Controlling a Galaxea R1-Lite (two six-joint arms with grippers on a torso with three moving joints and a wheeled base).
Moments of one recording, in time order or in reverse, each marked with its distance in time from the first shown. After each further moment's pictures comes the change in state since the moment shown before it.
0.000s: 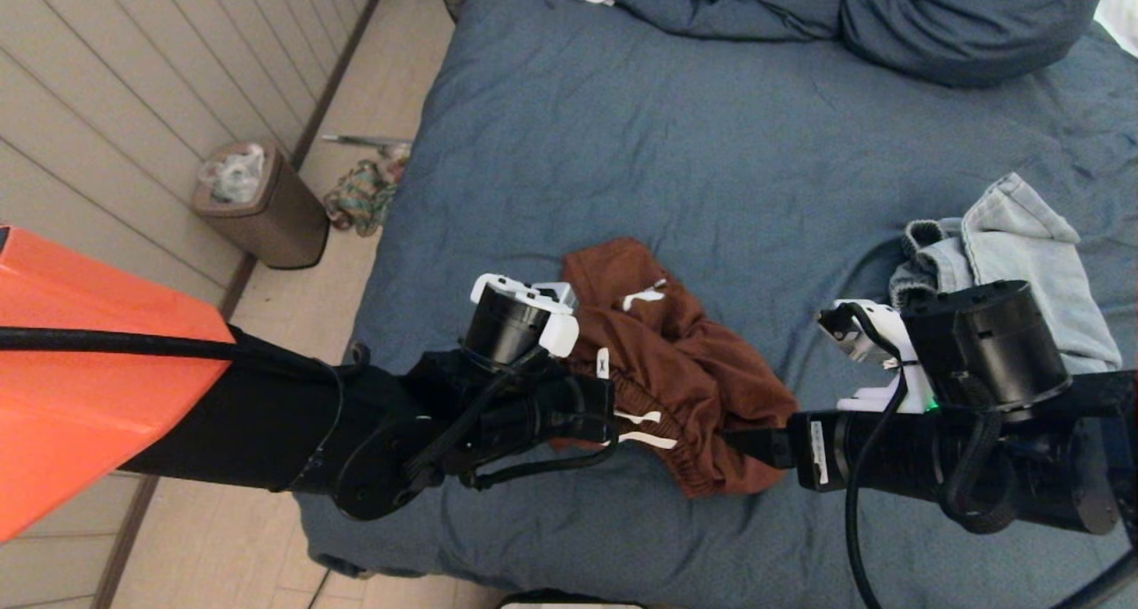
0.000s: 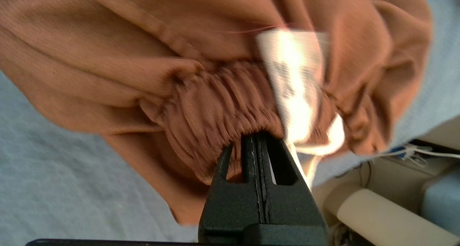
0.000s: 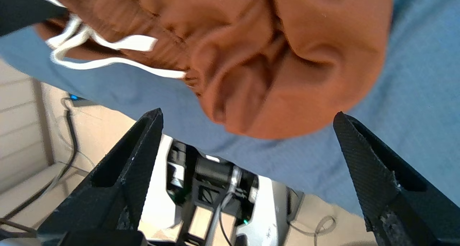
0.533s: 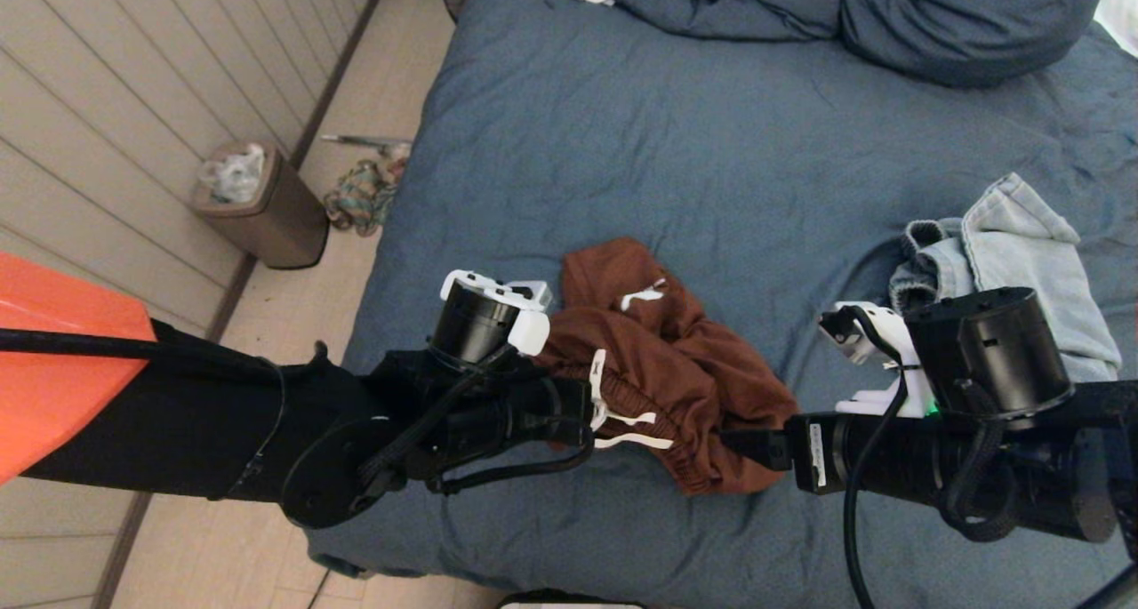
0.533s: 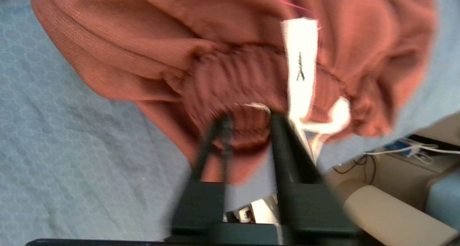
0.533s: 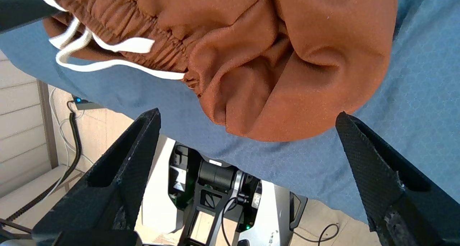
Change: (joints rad) left arm 0.014 -0.079 0.070 0.025 0.005 0.010; right arm 0.003 0.000 0.027 -0.045 0.006 -0.001
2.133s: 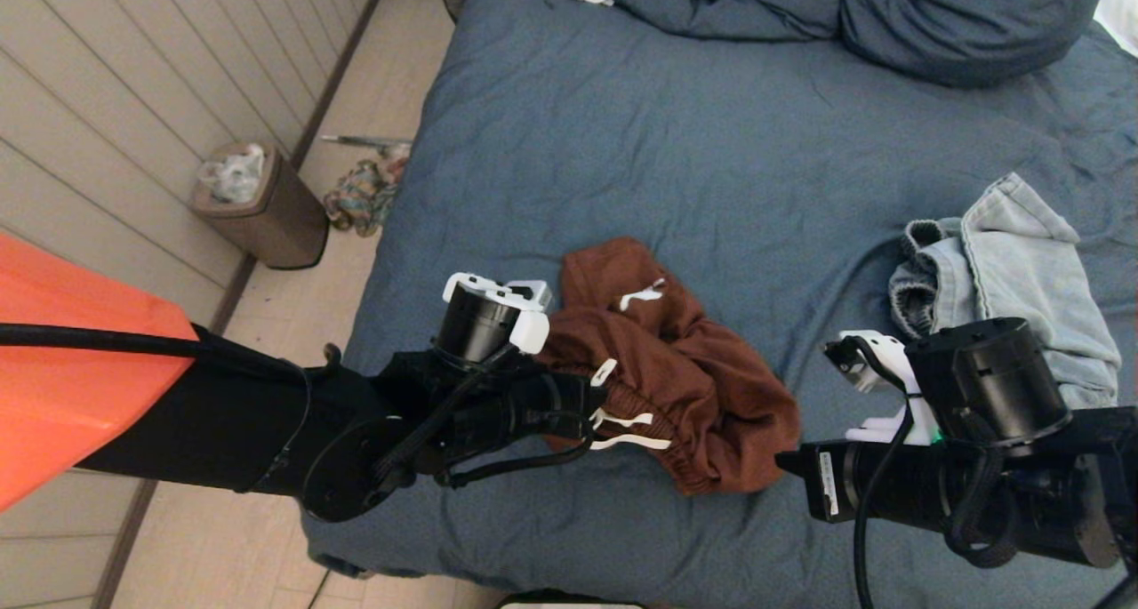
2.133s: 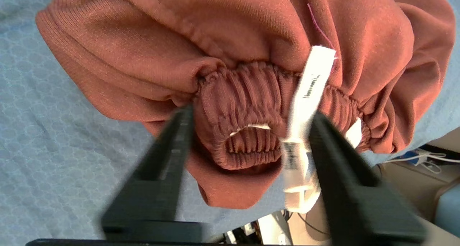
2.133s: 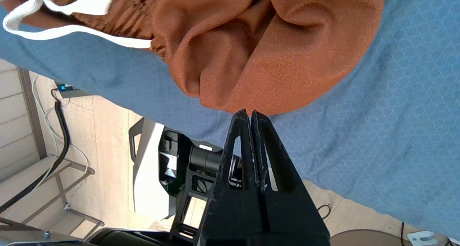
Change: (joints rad) left arm 0.022 0.042 -0.008 -0.054 0.001 0.015; right arm -0.021 0.000 0.066 0.000 -0.002 -0.008
